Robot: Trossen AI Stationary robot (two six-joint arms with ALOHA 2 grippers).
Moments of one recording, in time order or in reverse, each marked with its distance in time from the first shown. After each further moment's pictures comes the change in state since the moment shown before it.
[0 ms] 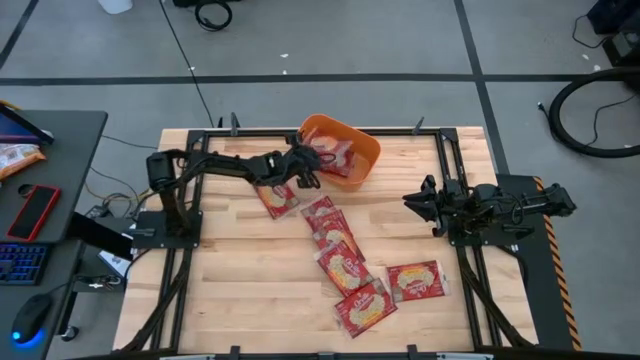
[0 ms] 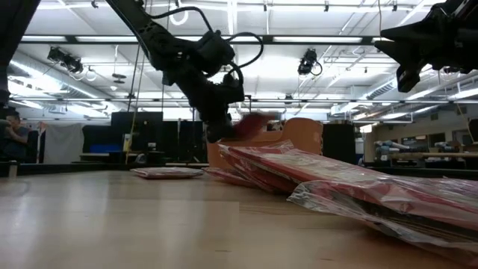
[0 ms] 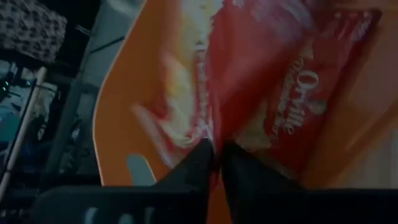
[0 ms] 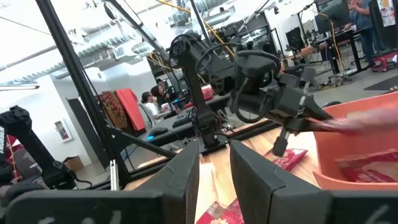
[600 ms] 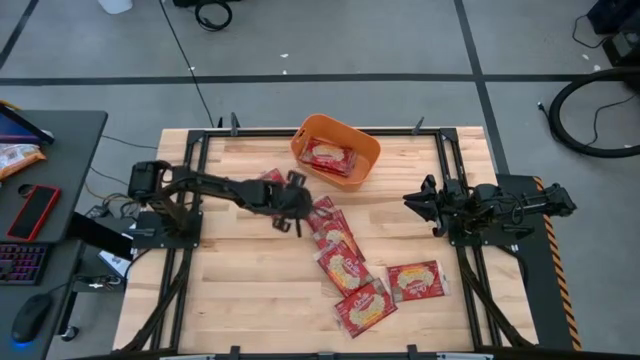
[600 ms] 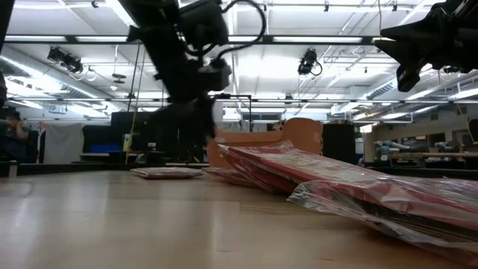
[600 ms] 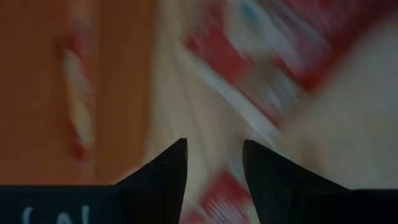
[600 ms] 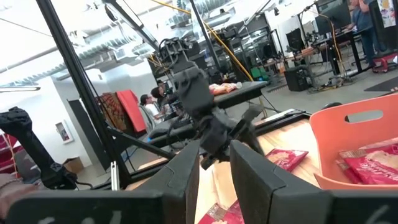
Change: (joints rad) left arm -0.276 -0.130 0.002 -0.567 0.128 0.015; right arm 0.000 0.000 0.000 0.007 0.001 0.000
